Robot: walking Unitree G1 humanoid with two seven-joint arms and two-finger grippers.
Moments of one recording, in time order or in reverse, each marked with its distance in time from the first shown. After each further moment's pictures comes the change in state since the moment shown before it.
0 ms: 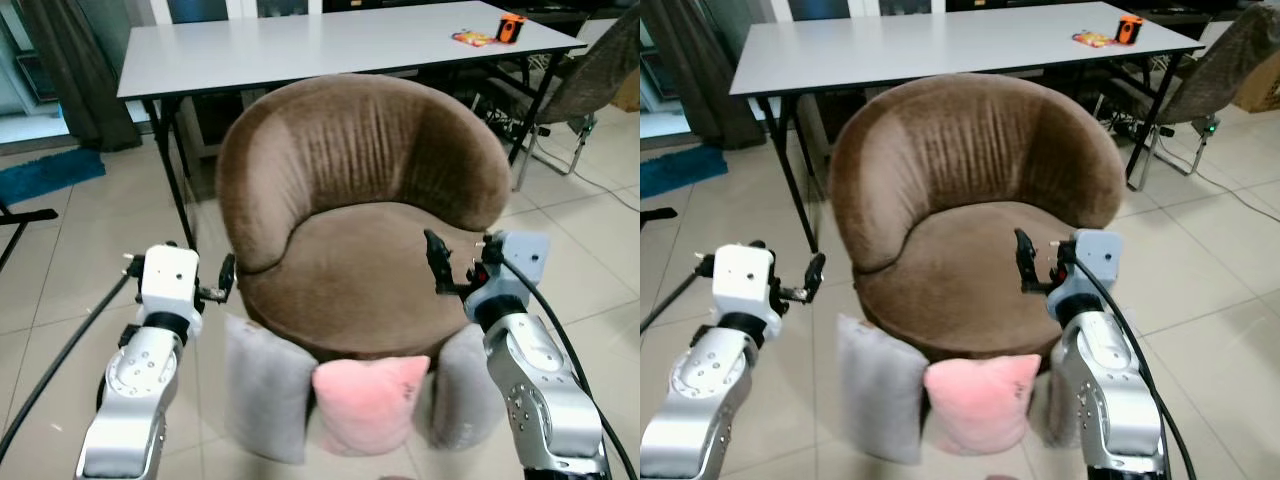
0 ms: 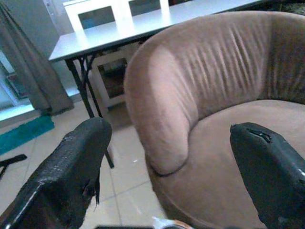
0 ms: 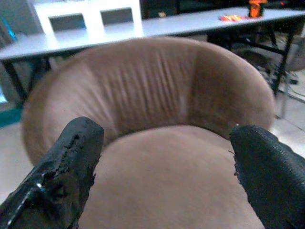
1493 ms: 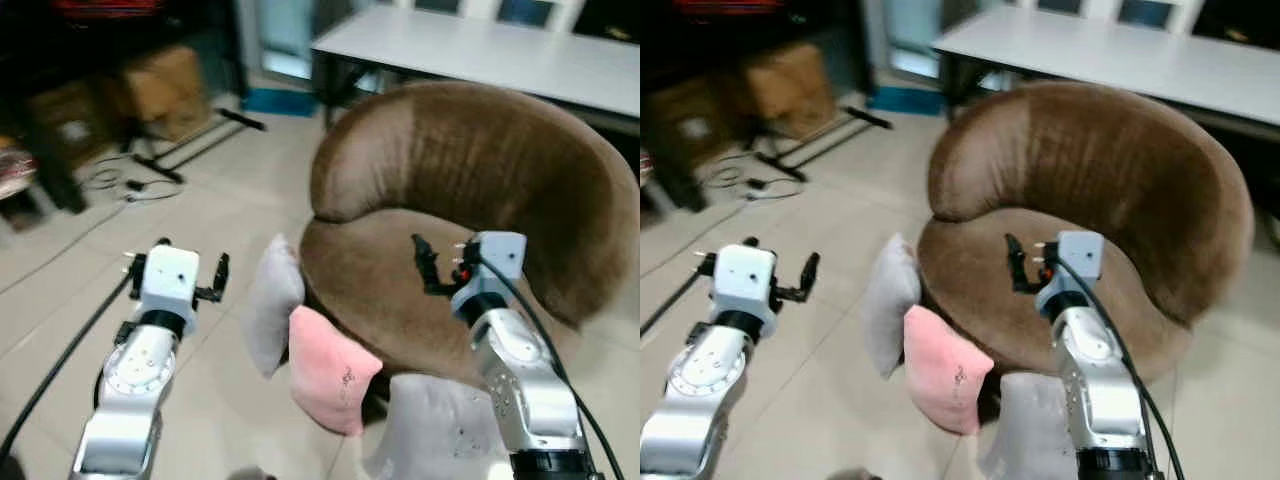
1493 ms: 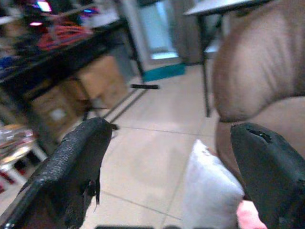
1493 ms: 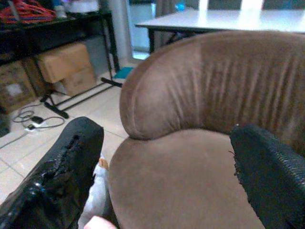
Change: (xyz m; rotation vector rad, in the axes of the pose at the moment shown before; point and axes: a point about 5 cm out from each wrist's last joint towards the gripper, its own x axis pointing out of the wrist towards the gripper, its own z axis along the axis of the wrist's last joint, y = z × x) left arm 0.003 0.011 0.001 0.106 -0.027 0.039; right arm 0.017 0.010 -0.011 -0.004 0.005 0.033
